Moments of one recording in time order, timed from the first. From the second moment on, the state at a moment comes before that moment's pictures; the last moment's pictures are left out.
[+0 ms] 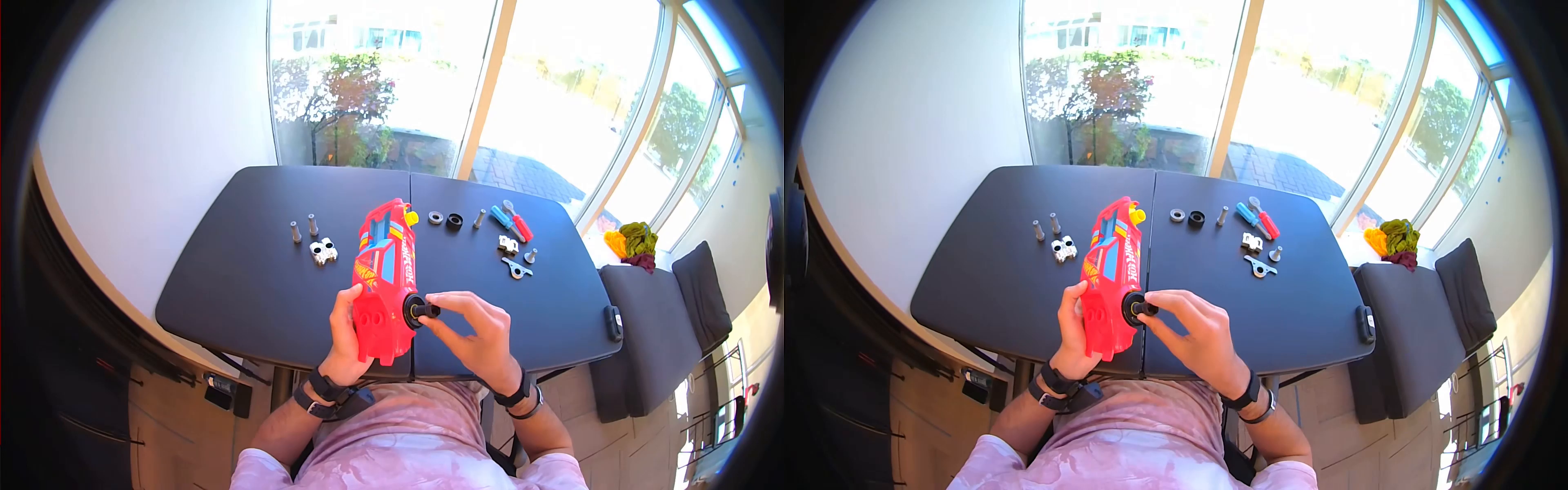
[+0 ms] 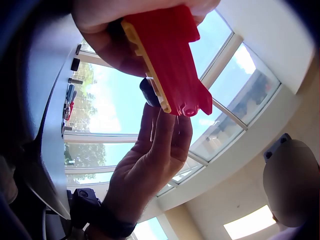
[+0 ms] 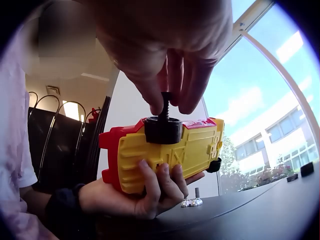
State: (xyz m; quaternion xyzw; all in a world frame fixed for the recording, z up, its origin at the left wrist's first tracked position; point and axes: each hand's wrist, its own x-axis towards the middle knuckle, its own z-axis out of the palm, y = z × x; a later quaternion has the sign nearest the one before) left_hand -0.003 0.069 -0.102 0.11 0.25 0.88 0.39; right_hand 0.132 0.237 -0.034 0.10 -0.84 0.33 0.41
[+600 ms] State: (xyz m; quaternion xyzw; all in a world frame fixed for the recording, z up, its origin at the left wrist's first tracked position) left_hand -0.002 0.068 -0.097 0.11 0.28 0.88 0.38; right_hand 0.151 0.257 -0.022 0.05 -0.96 0.10 0.24
